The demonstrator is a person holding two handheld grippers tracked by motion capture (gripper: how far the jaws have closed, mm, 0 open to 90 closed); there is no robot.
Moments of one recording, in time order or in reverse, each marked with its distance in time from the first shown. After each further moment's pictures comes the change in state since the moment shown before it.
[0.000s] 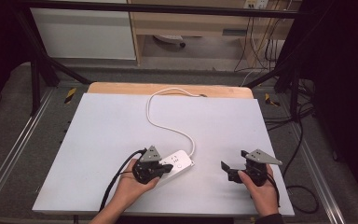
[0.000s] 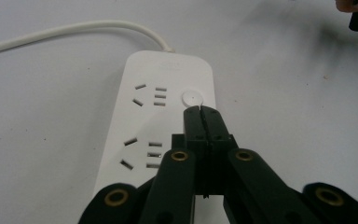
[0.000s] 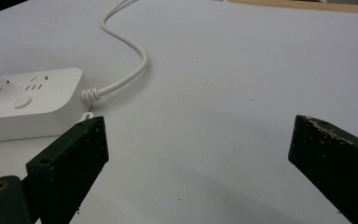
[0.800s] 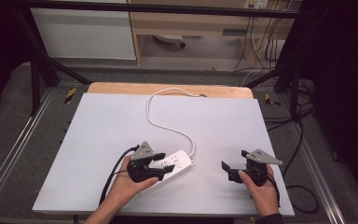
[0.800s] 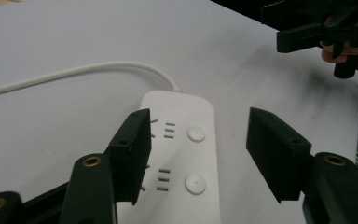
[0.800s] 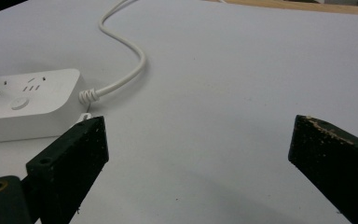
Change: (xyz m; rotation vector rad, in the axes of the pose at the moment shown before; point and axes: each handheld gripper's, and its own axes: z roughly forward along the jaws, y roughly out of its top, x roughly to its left) left arm 0.000 0.007 -0.019 -0.140 0.023 -0.043; right arm -0.001 0.000 -0.001 -0.002 -0.005 0.003
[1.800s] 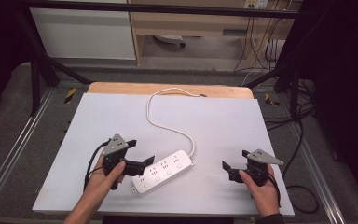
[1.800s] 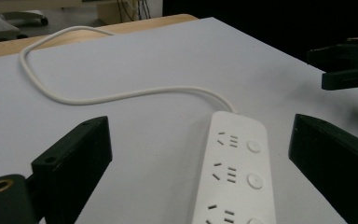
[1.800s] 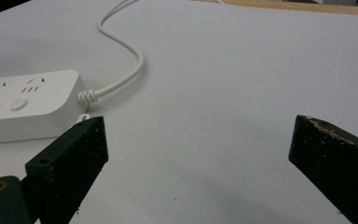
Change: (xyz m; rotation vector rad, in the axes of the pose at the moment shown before) left arm 0.032 0.000 -0.059 -0.117 0.174 -0.078; right arm -0.001 0.000 -0.001 -0.004 -0.005 0.005
